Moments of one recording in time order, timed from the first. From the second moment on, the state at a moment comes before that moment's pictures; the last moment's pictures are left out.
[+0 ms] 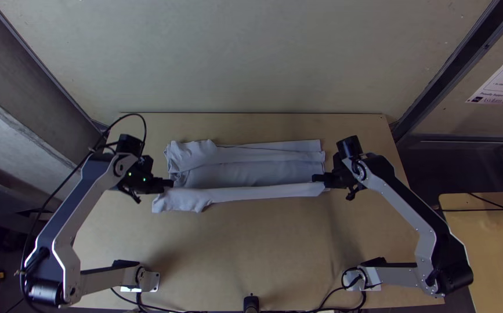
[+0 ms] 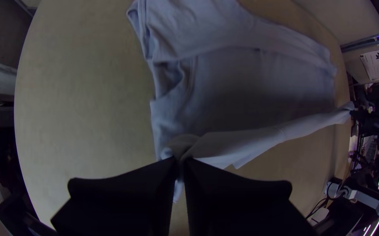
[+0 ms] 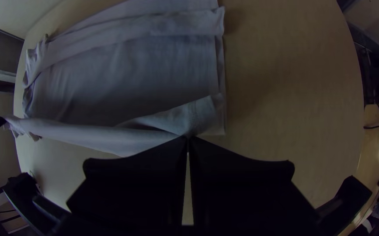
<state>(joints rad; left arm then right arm) -0.06 1.33 1.18 -1.10 0.13 -0.07 0.30 1.44 1.09 -0.85 -0.08 0.29</state>
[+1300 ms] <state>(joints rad) -0.04 1.97 1.78 -0.97 0.12 -0.10 0.21 2.04 1.65 -0.85 -0.08 0.21</state>
